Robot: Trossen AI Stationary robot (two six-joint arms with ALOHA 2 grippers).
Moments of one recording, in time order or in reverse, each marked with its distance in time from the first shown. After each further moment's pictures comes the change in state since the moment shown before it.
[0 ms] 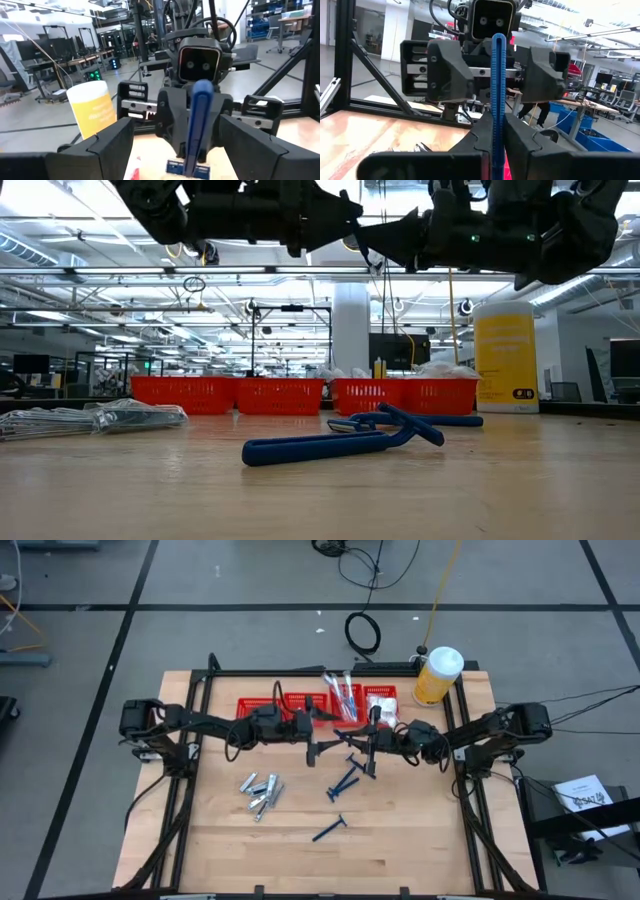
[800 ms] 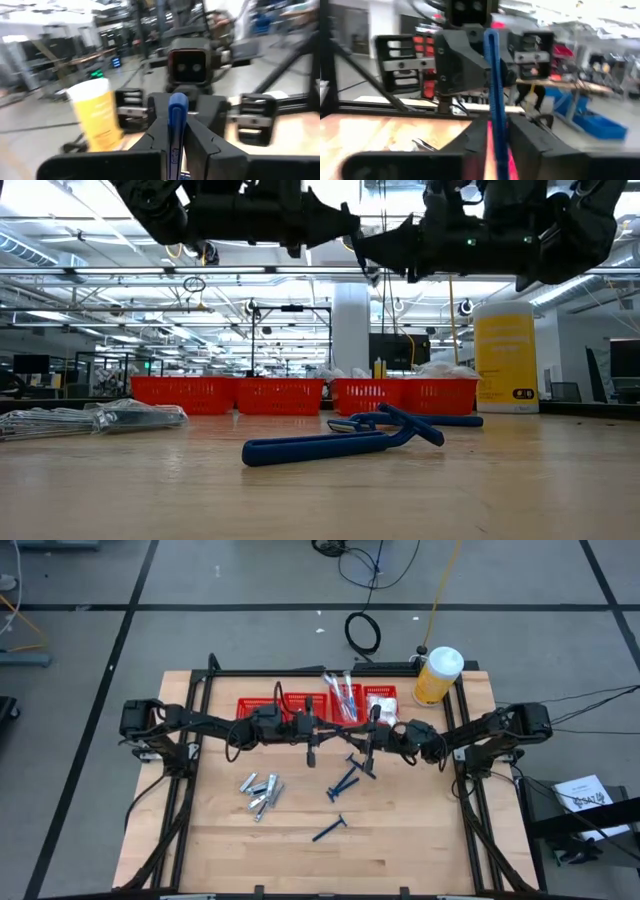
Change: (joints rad) left arm 0.003 -0.002 0.000 -0.011 -0.034 0.026; right arm 0.000 -0.002 0.002 -0.061 0.062 0.089
